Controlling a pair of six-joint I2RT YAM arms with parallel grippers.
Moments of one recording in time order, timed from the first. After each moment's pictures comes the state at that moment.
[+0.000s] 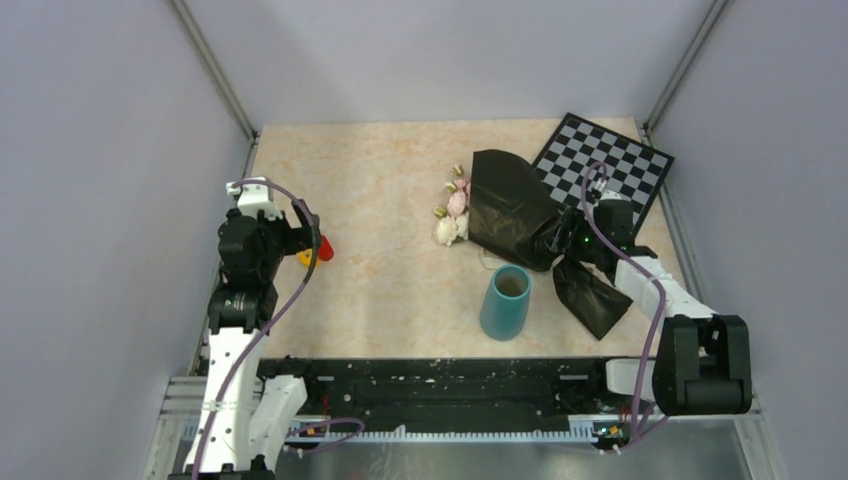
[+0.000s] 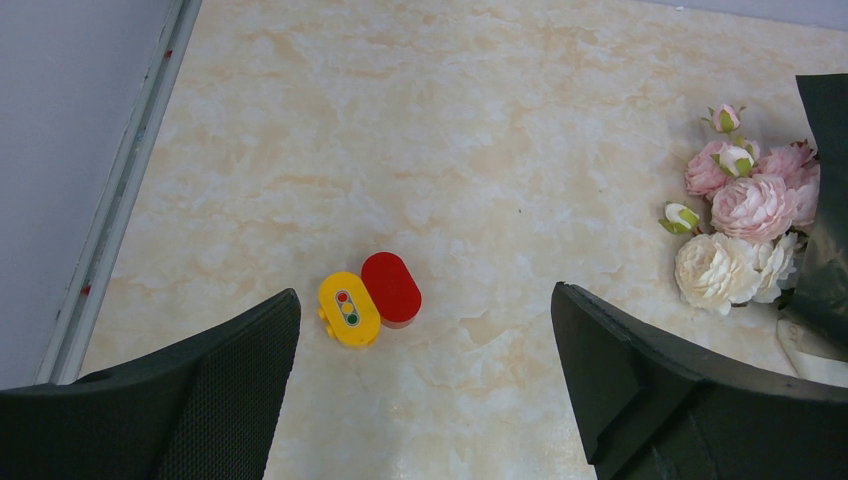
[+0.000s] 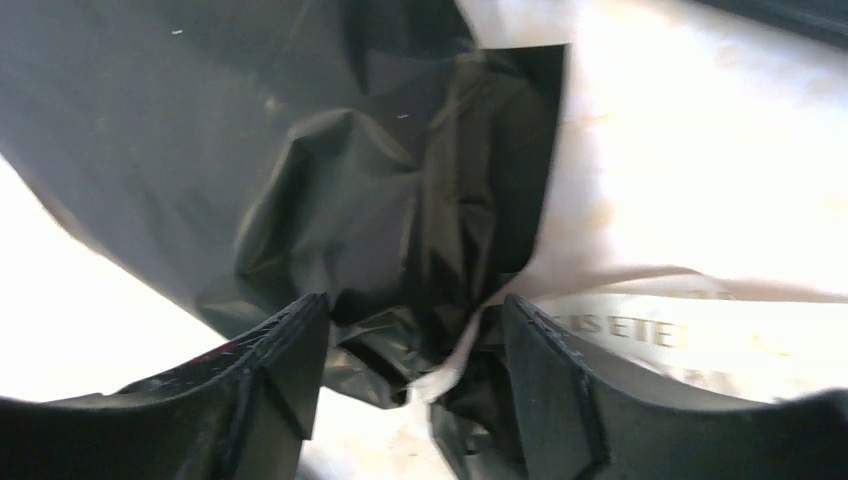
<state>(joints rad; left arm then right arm) 0.03 0.70 0.80 -0.36 0.04 -0.15 0.02 1.25 0.63 -0.10 -0.20 0.38</state>
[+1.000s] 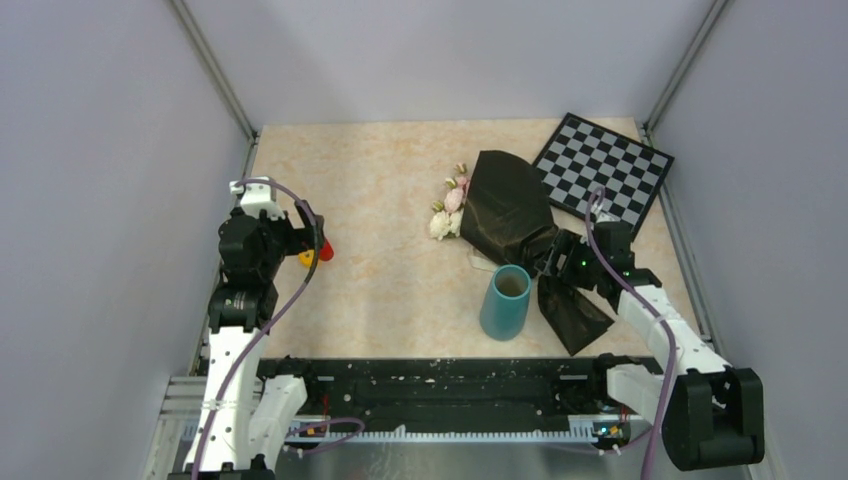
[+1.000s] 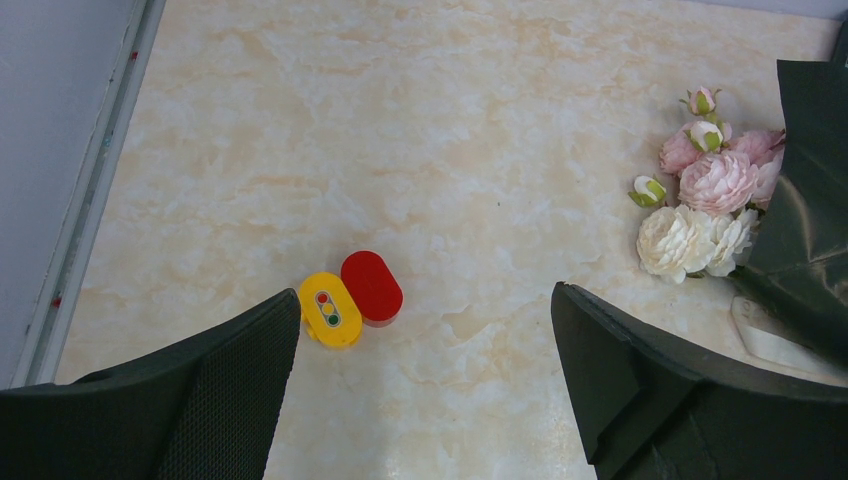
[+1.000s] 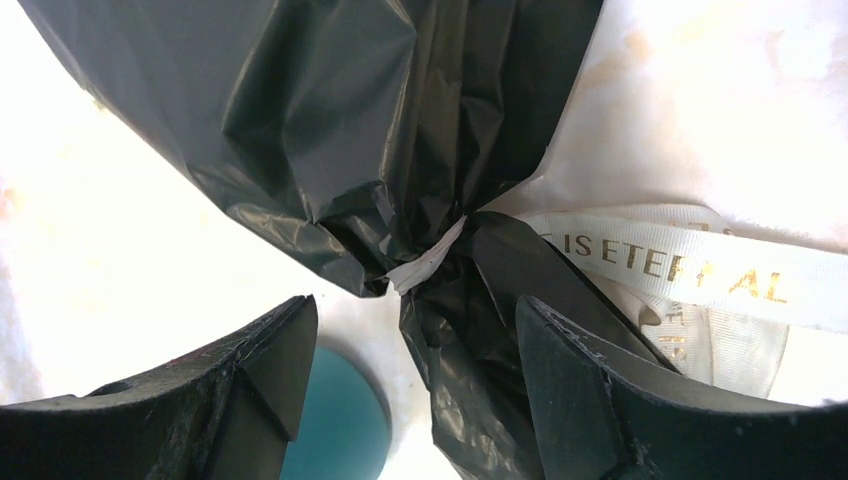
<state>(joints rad) 0.03 0.71 0.80 -0.36 0.09 -0.15 0.08 1.02 0.53 -0.30 -0.21 0.46</state>
